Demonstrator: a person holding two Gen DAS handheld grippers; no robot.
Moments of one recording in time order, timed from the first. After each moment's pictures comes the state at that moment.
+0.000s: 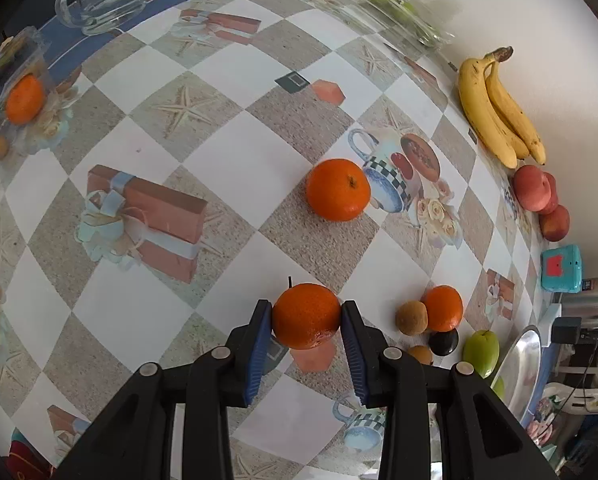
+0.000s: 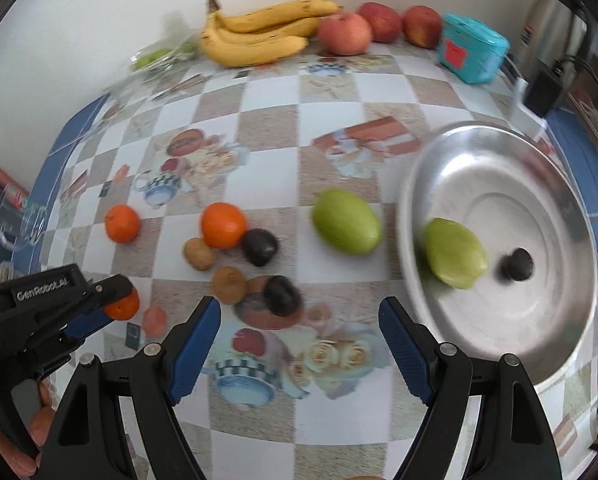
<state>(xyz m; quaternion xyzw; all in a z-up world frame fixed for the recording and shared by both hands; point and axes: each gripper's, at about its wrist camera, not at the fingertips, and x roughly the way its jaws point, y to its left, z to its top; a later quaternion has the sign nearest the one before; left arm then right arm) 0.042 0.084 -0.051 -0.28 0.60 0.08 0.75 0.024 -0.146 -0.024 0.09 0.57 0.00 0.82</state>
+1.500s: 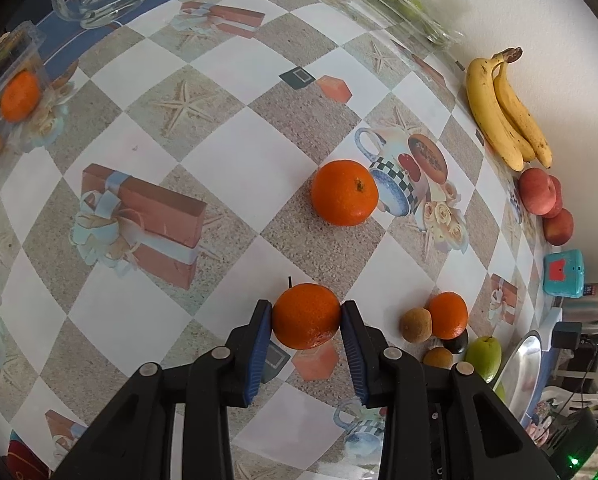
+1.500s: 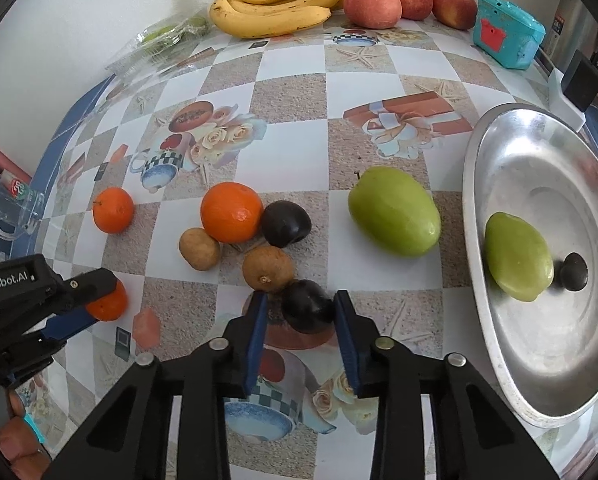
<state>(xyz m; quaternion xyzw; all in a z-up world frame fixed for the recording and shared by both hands) 0.049 0.091 -0.065 -0.29 0.61 0.08 0.74 0.040 -0.133 -0.064 0.10 0.58 0.02 0.80</state>
